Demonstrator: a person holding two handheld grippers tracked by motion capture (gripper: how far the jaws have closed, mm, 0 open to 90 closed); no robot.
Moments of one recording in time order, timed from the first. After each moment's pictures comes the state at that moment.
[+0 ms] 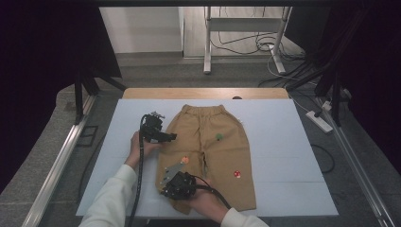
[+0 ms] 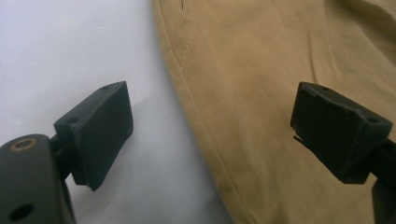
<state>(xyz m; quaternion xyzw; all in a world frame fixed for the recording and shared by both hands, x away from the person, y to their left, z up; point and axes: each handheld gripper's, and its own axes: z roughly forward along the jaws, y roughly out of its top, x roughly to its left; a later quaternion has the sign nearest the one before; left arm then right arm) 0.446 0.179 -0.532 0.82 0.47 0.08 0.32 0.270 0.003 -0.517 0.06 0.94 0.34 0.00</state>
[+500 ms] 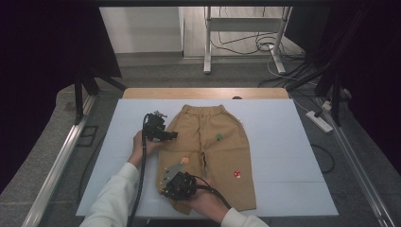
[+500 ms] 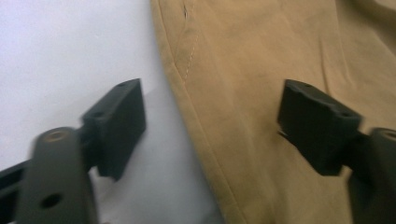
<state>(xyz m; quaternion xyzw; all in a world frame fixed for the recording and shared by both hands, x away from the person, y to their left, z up) 0.452 0.176 -0.534 0.82 0.46 0.07 0.33 0.270 0.002 -0.518 0.06 0.94 0.34 0.00</state>
